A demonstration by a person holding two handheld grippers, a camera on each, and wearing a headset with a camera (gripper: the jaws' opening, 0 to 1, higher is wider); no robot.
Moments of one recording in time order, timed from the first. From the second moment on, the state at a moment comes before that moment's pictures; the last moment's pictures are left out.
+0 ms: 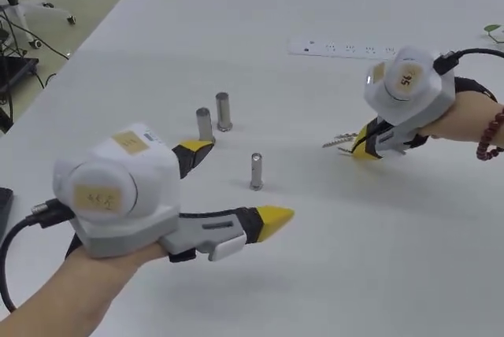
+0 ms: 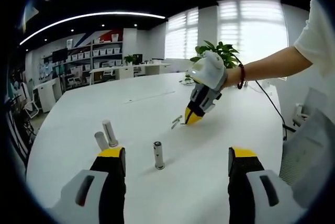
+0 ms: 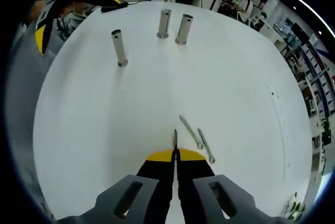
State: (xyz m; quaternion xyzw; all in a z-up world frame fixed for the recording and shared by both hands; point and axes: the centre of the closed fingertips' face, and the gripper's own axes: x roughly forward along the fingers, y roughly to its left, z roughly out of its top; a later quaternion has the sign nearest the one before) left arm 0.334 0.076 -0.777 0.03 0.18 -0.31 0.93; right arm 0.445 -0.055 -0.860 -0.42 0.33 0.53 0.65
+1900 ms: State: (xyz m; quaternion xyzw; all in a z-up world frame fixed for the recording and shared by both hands) left arm 0.321 0.045 -0.767 -0.17 0.23 -0.34 0.90; right arm 0.326 0.034 -0.777 -0.49 0.10 0.62 0.61
